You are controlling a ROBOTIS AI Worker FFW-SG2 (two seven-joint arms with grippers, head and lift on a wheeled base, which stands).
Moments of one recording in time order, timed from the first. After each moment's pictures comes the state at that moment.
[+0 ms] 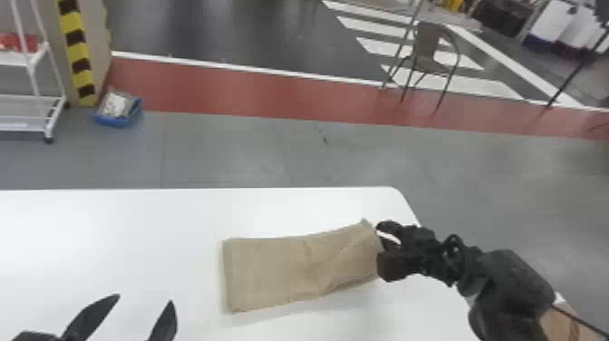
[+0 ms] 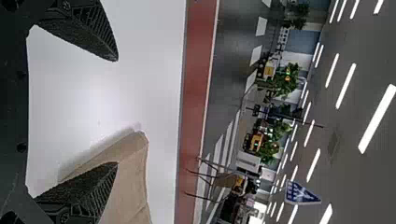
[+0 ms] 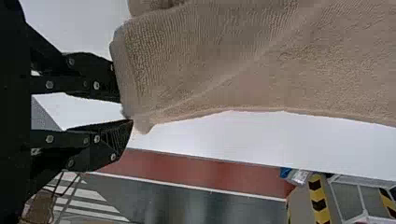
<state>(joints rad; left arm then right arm) 0.44 0.08 -0.20 -1.72 0.17 0.00 -0.20 -0.07 -0.35 -0.40 -1.26 1.42 -0.52 0.54</state>
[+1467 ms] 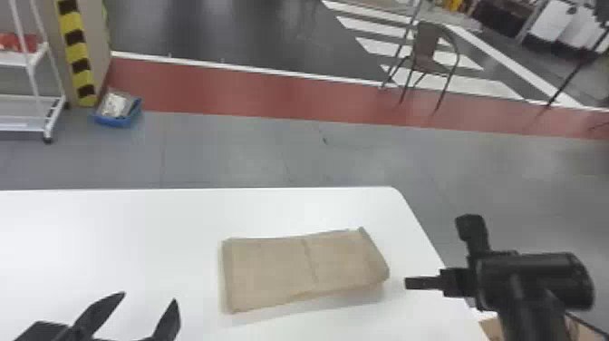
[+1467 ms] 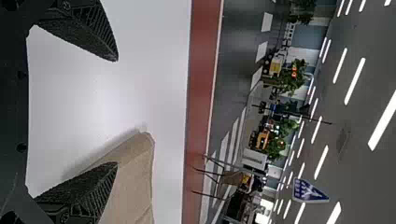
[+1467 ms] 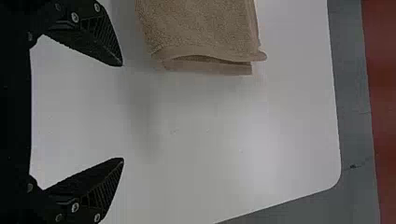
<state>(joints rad) 0.38 0.09 -0.21 -1.65 0.17 0.00 -0.20 -0.08 -0.34 -0.42 -1.50 0.37 1.11 0.81</state>
